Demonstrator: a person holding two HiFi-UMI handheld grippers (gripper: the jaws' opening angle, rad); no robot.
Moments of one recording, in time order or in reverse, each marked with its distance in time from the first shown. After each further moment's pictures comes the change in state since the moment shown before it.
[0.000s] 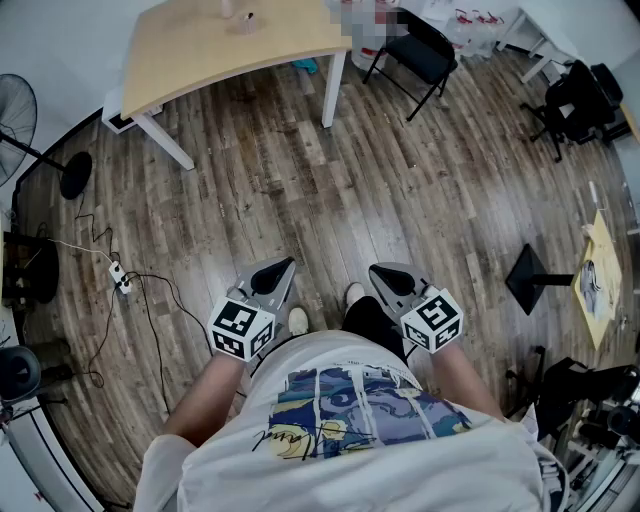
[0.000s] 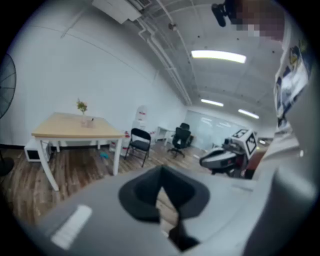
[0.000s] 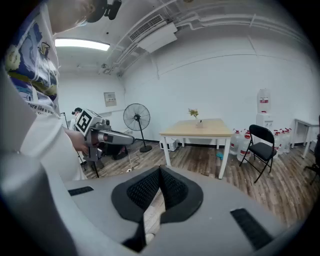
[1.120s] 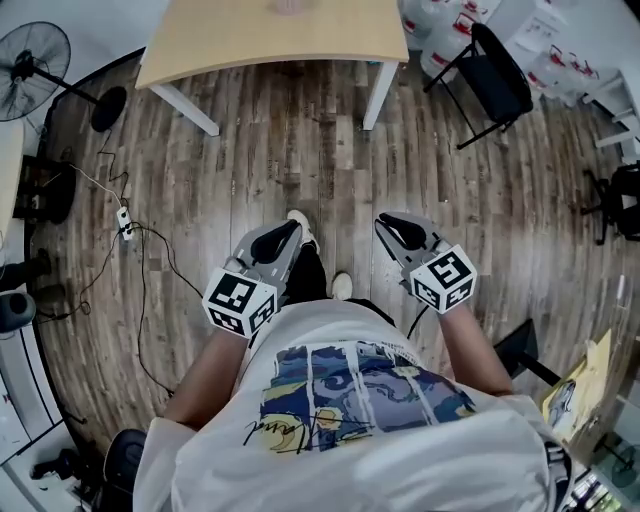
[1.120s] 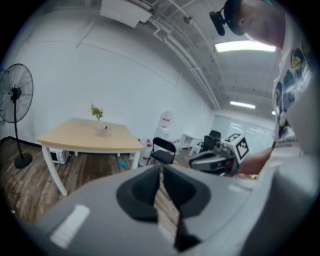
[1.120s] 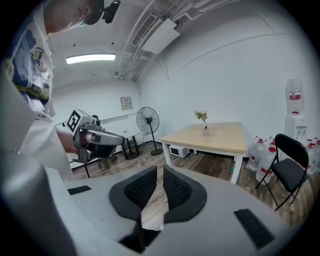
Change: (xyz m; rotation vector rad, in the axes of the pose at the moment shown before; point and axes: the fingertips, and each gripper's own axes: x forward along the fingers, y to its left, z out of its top) left arm 0.223 0.089 0.130 -0.080 -0.084 0.287; right arm 0.113 -0.295 0.104 -0.099 -0.025 0.258
